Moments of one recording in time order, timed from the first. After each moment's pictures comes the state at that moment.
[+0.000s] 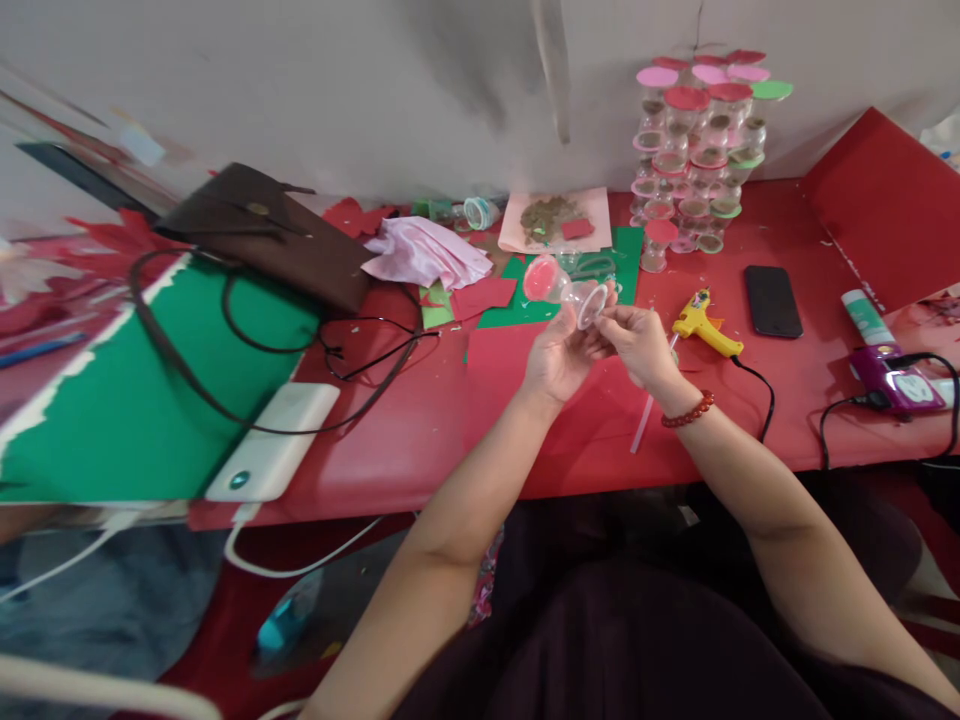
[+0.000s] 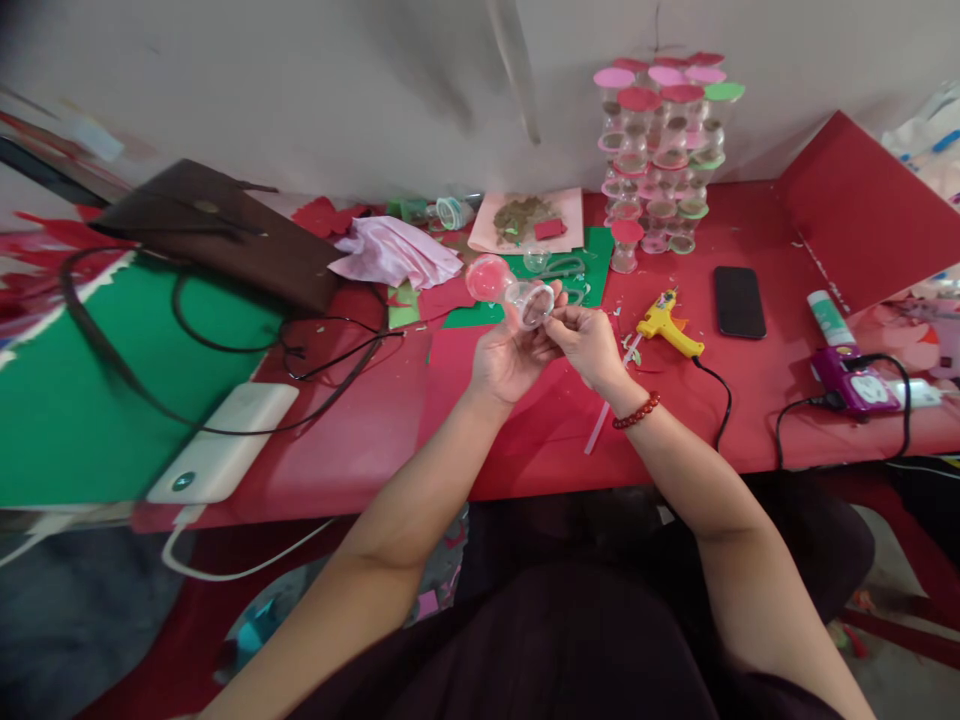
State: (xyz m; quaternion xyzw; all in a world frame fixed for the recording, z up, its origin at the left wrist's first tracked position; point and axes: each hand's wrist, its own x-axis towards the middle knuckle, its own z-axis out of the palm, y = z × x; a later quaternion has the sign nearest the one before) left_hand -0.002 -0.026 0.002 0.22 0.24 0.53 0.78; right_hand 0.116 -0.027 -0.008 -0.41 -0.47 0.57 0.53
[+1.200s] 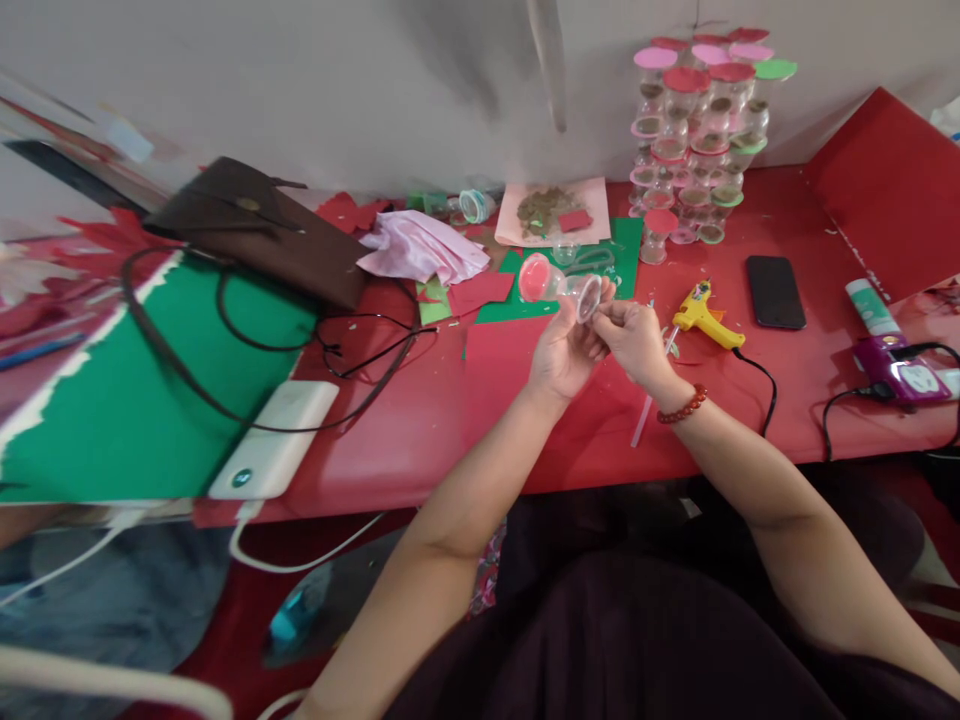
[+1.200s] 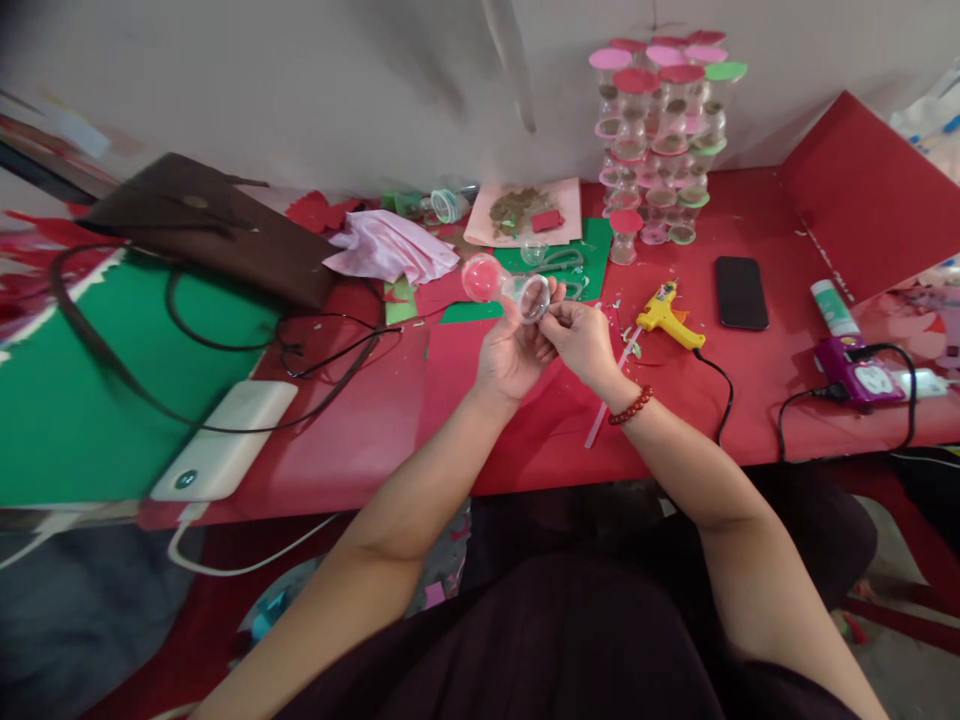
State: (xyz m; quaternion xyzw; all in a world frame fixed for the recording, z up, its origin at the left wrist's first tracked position) left_hand 0.005 -0.029 -0.001 0.22 0.27 0.53 0.77; right_hand 0.109 -0.031 -0.007 -0.47 -0.50 0.51 0.53
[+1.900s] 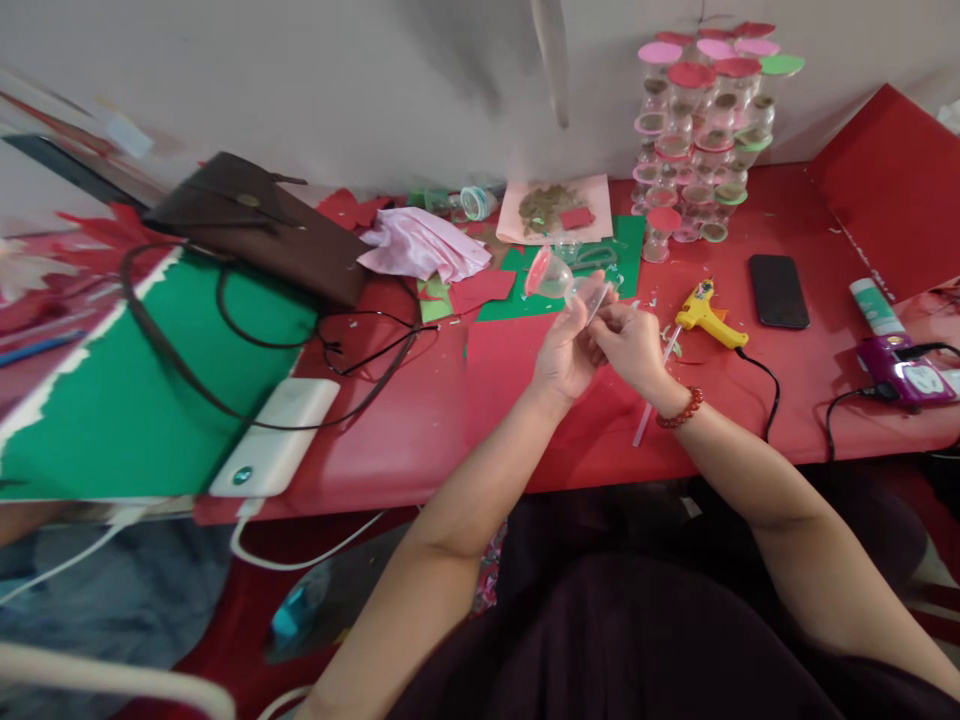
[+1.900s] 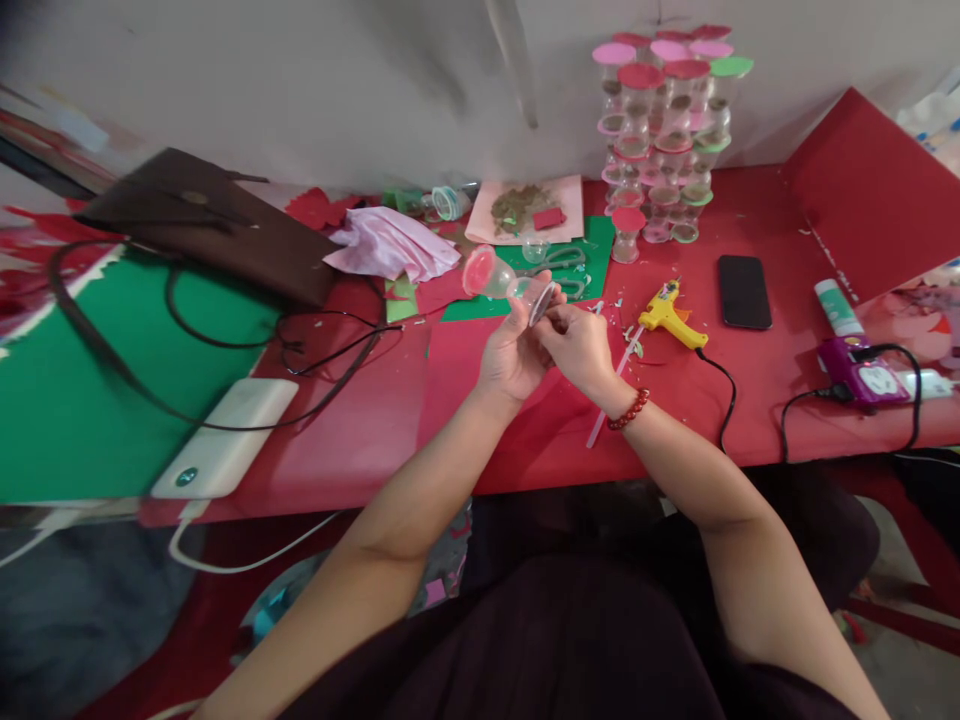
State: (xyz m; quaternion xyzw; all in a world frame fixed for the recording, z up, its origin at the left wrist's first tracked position) left_hand 0.003 -0.031 -0.004 0.23 0.29 0.54 0.76; right_hand 0.107 -0.035 -0.017 -0.52 -0.57 0.37 0.52
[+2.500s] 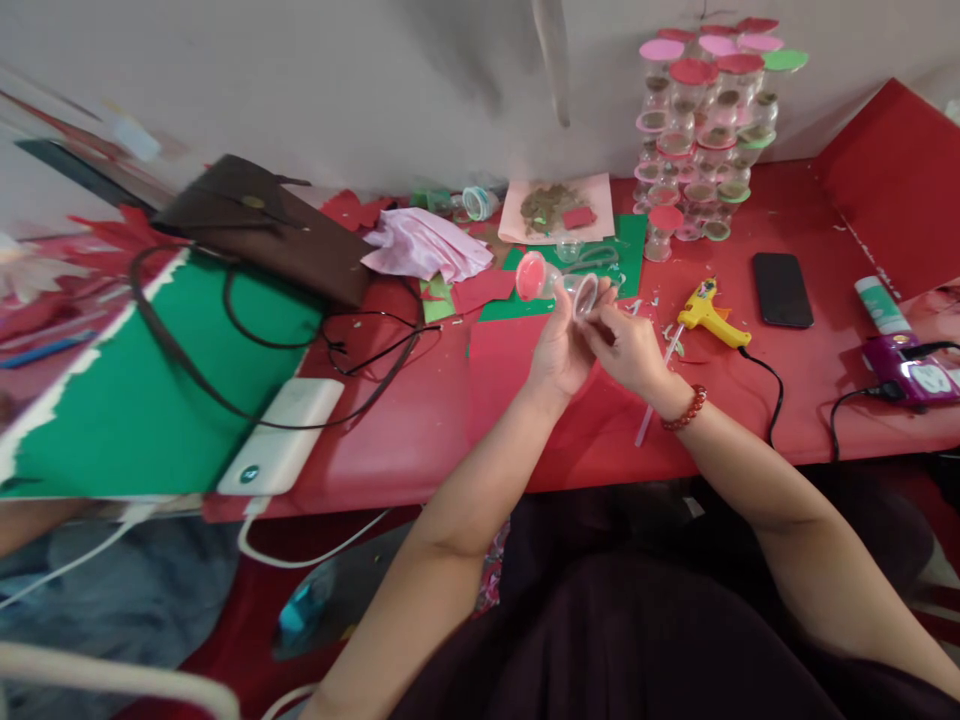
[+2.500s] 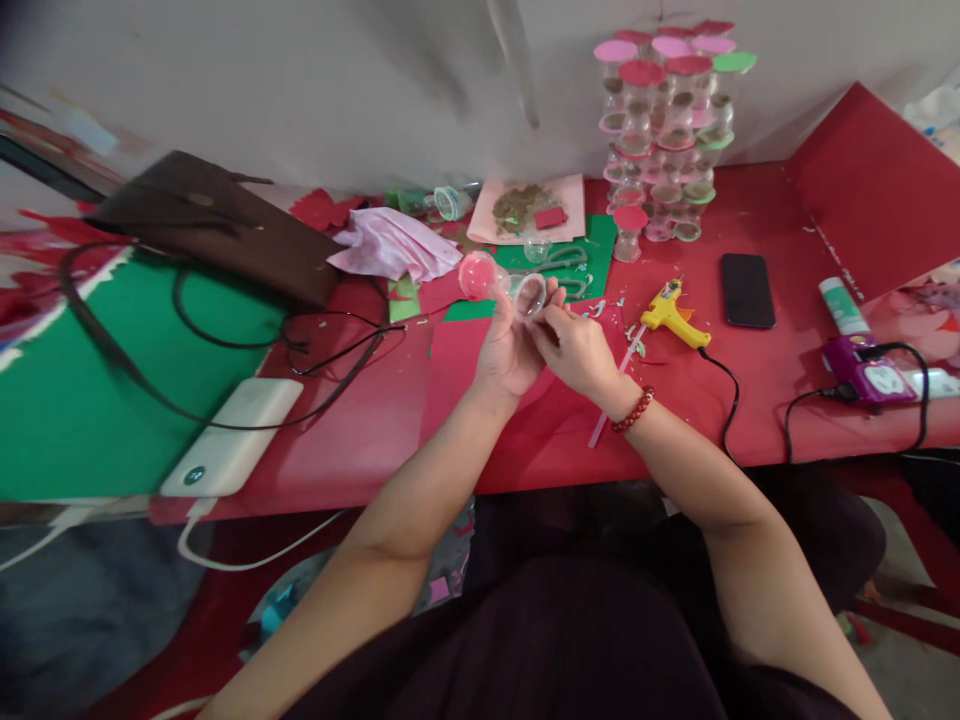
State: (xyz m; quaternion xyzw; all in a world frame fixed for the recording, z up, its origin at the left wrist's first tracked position) left_hand 0.002 -0.023 -0.003 0.19 0.26 0.57 0.76; right_hand 0.115 -0.036 -0.019 -0.49 -0.73 0.18 0.43
